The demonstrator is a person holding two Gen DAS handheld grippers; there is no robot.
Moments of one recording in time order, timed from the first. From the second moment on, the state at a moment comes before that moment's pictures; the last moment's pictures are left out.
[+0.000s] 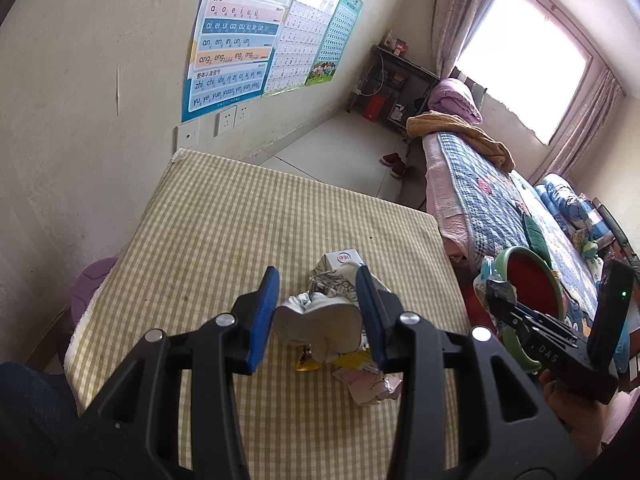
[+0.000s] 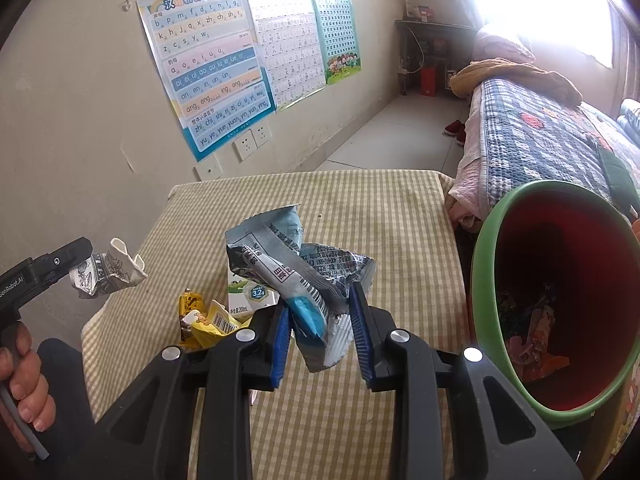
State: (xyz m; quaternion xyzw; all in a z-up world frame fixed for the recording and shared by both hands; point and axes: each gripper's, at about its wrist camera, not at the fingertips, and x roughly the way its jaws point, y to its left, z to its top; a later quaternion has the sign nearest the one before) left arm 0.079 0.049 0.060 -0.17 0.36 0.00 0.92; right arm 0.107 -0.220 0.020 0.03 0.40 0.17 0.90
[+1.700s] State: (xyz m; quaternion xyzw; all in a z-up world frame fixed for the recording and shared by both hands) left arm 0.190 -0.250 0.072 -0.08 0.40 -0.25 0.88; right arm 0.095 -0.465 -0.007 0.15 0.38 -0.05 0.91
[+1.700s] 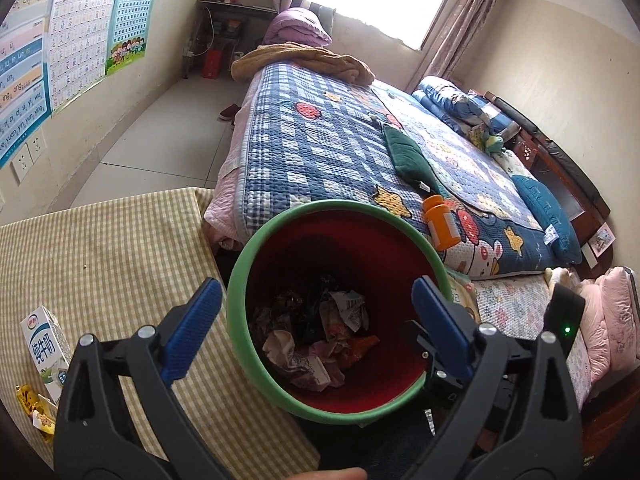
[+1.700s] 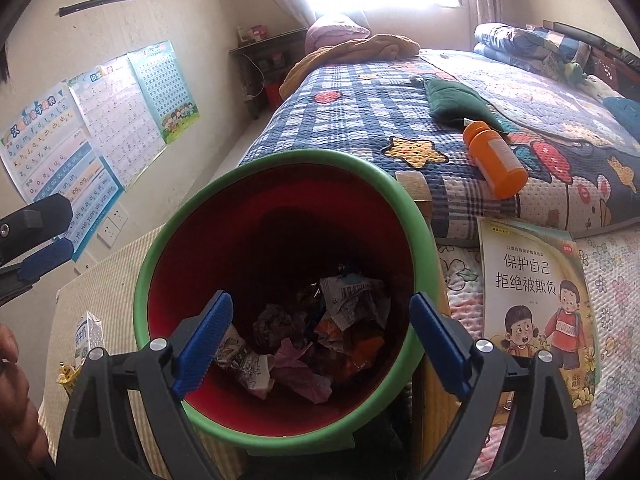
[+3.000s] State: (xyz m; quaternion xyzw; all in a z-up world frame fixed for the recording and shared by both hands) left arm 0.083 -0.010 0.076 -0.18 0.37 -0.05 0.91; right arm 0.074 -0.252 0.046 0.00 0.38 0.12 0.92
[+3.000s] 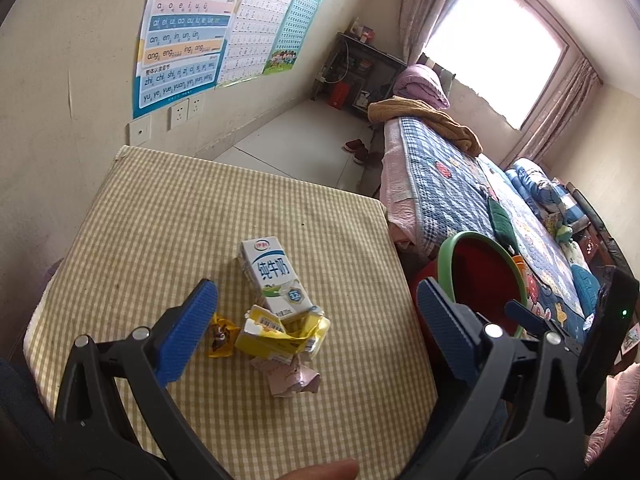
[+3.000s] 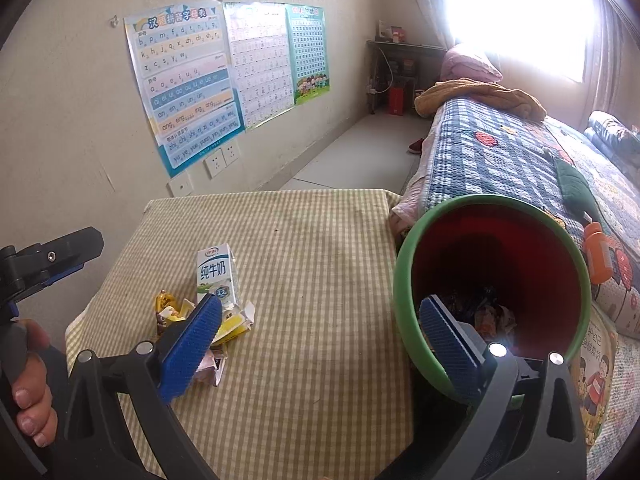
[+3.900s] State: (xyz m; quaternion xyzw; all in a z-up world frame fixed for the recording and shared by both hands) left arm 0.043 0.055 0.019 -0.20 0.41 0.03 0.89; right arm 0.064 -0.193 0.010 -0.02 0.42 0.18 0.89
